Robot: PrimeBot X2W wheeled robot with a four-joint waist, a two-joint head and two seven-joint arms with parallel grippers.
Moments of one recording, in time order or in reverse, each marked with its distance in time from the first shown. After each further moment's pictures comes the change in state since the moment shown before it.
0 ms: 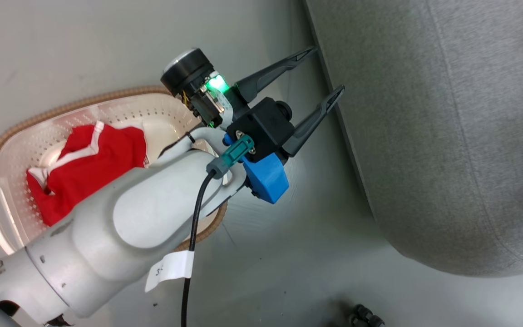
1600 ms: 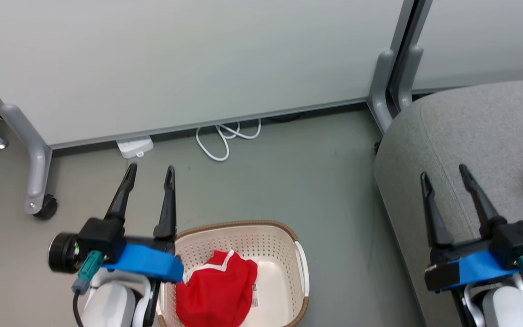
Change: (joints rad) left arm 0.840 -0.176 0.937 -0.062 0.273 -0.029 -0.064; right arm 0.520 0.111 0.551 -0.365 0.058 0.000 0.000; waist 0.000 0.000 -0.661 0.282
